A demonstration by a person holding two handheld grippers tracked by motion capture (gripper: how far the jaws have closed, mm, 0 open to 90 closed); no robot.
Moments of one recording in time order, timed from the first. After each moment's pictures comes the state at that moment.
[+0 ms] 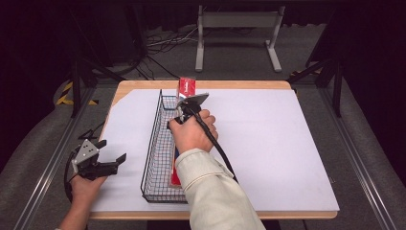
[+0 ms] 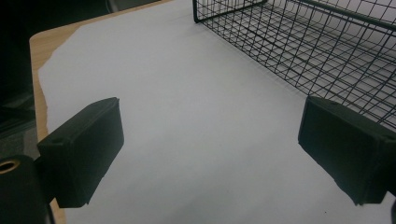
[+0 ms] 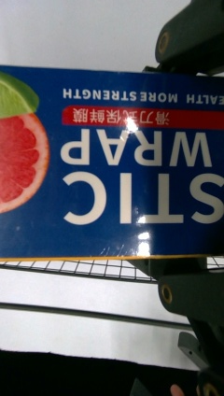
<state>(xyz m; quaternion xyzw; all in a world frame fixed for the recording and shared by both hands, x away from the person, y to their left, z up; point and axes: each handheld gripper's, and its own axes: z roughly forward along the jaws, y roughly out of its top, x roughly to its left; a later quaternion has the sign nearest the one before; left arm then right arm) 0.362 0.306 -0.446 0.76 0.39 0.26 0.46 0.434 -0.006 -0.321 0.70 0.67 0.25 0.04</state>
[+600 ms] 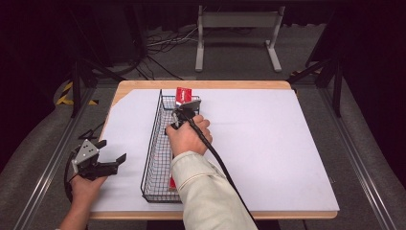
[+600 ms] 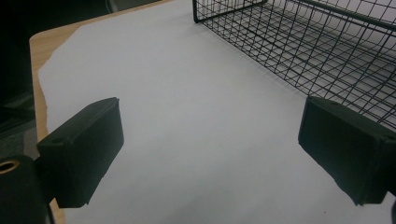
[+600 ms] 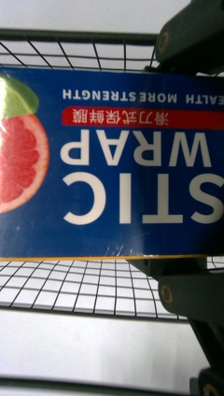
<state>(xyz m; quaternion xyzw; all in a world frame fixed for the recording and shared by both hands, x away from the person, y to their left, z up) 0.362 0.306 -0.447 0.75 0.39 0.26 0.46 0.442 0.009 -0.355 0.70 0.68 0.21 0.04</state>
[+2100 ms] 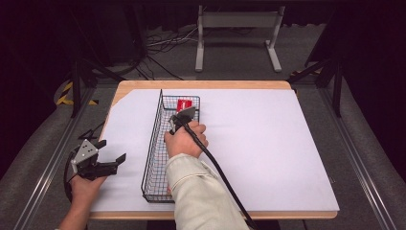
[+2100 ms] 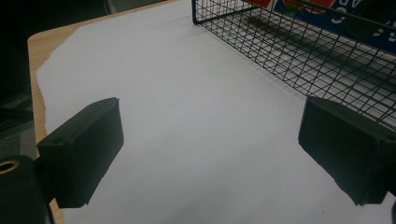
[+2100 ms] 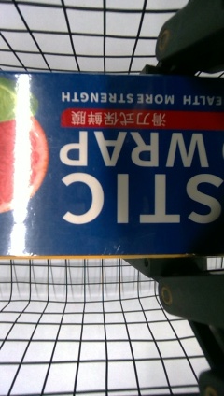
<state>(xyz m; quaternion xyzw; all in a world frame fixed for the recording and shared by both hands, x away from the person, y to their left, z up) 0.362 0.307 -0.447 0.75 0.39 0.26 0.47 0.447 0.020 -0.384 0.72 0.68 0.14 0.04</state>
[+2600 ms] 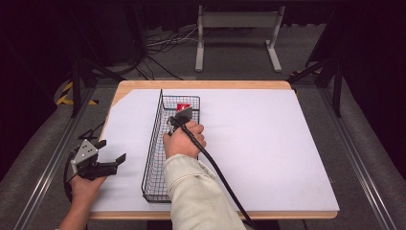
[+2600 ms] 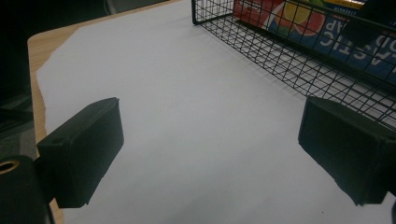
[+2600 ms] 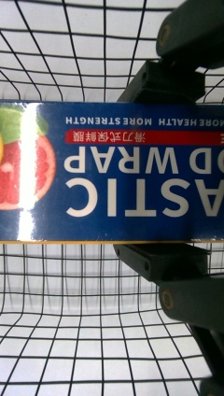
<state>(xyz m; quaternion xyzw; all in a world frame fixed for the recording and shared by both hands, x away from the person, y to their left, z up) 0.361 0.307 -0.447 0.75 0.39 0.26 0.47 0.446 0.026 -0.388 0.71 0.69 0.13 0.07</state>
